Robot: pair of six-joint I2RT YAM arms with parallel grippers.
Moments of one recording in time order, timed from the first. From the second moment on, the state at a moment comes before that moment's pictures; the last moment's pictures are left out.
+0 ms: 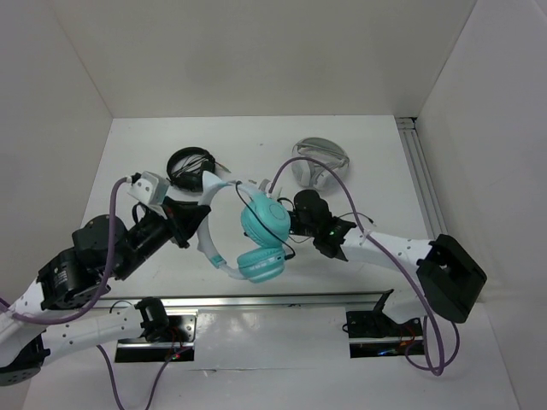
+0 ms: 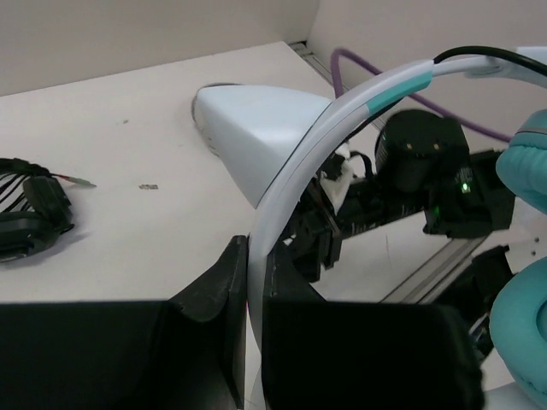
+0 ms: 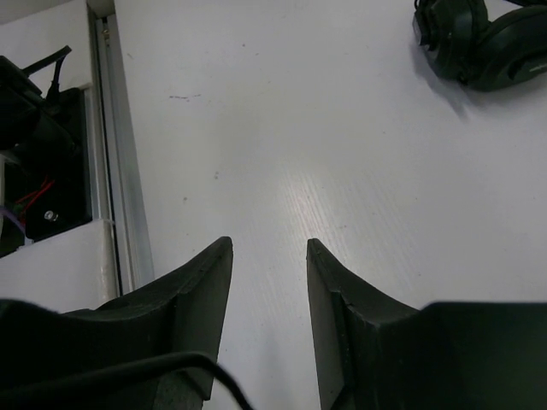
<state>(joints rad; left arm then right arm) -1.04 0.64 1.14 -0.58 -0.38 -0.26 0.85 1.37 0.75 0.37 -0.41 0.02</state>
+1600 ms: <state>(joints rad) -0.84 0.98 1.37 -0.47 -1.12 -0.23 1.13 1.33 0.47 0.62 -0.22 0.17</state>
